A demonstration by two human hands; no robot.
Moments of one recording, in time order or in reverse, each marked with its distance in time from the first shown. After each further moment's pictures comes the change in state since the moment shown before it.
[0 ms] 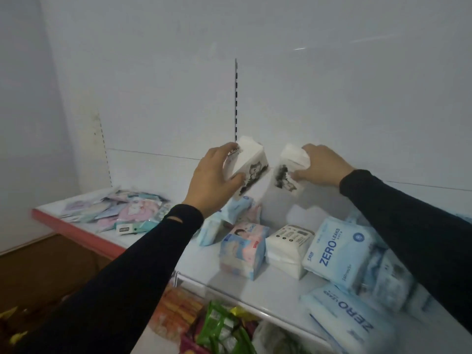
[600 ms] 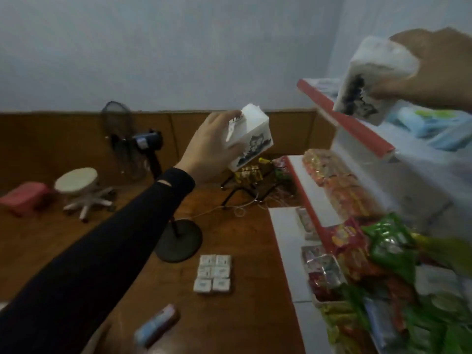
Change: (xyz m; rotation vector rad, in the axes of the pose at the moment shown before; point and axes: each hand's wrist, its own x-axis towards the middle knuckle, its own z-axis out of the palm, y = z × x) left_hand -0.363 0.085 -0.255 0.664 0.171 -0.732; right_hand -0.161 -0.244 0.025 0.407 -0.046 -0.861
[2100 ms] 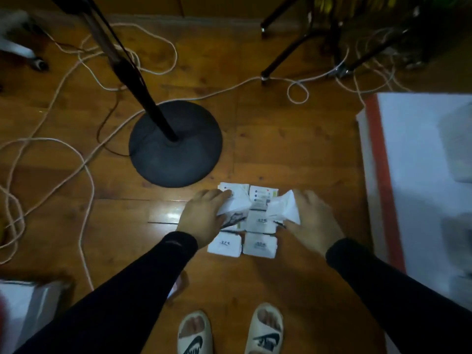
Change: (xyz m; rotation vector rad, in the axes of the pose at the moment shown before) left_hand -0.228 -0.711 0.477 0.194 -0.714 -0.506; right_hand -0.190 -0.145 0.993 0.220 -1.047 0.102
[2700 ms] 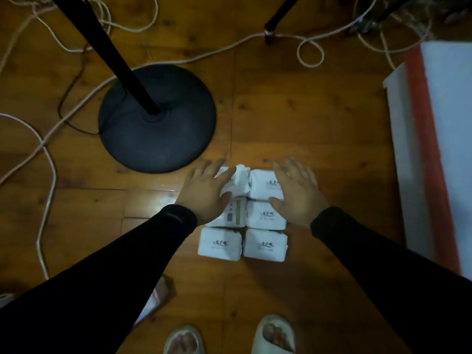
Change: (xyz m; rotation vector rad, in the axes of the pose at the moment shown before) left_hand 0.077 -0.064 0.123 0.138 -0.065 0.056; right_hand 0.102 0.023 0.118 -0.065 -0.066 -0.131
